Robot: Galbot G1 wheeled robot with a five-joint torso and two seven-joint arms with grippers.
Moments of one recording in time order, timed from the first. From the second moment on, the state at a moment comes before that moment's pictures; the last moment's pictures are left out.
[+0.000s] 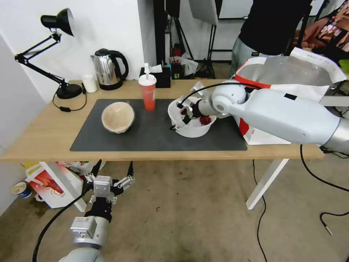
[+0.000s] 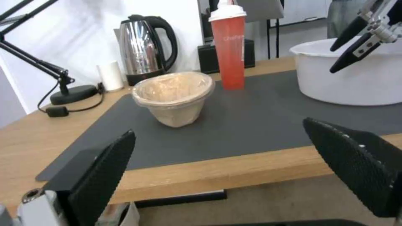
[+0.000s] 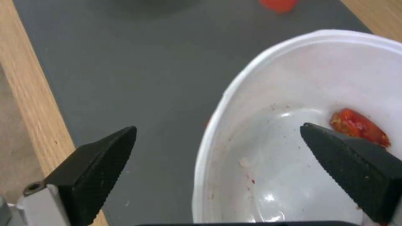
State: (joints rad) left arm 1.80 -1.50 -0.55 -2.30 0.00 0.00 0.00; right arm 0.35 0.95 -1.02 1.48 1.13 -0.72 -0.24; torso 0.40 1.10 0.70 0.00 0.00
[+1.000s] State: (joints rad) left arm 1.80 -1.50 -0.55 -2.30 0.00 0.00 0.00; right arm 0.33 0.99 -1.07 1.47 1.17 -0.72 -0.17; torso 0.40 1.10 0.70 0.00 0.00
